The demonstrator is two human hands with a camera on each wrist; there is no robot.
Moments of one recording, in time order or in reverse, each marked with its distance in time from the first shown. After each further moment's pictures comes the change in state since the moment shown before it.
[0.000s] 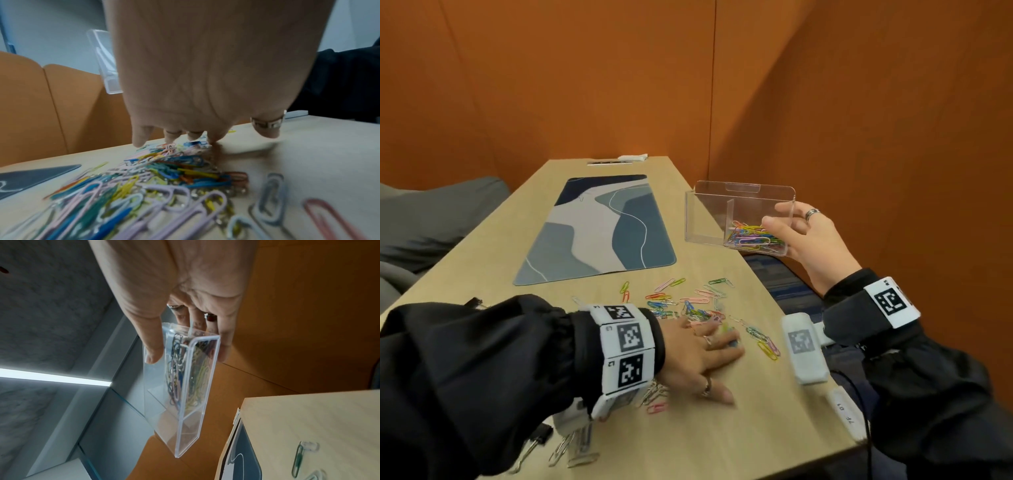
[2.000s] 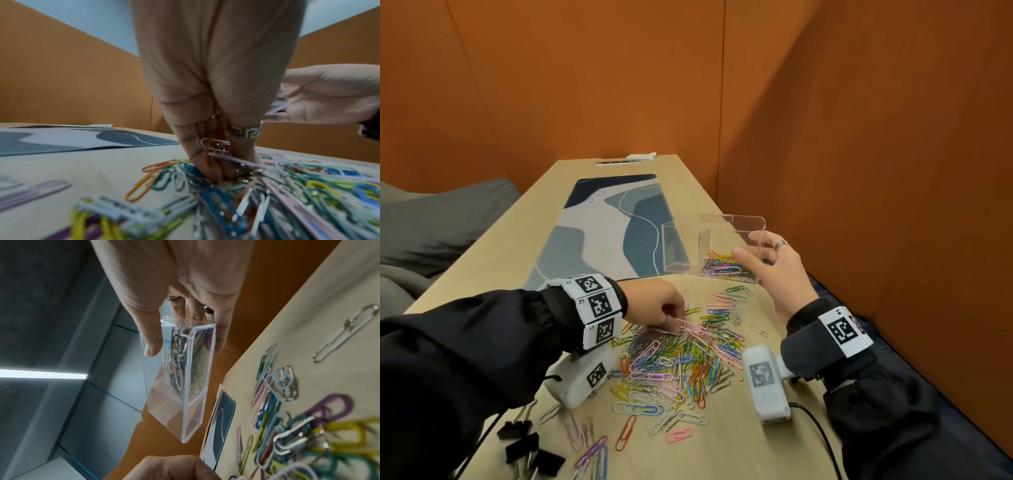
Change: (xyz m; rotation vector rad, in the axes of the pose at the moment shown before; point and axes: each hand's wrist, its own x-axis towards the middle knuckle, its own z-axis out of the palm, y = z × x) left_hand 0.011 -0.114 0.006 -0.416 0.274 -0.178; right_hand 0.007 0.039 0.068 0.080 -0.043 0.099
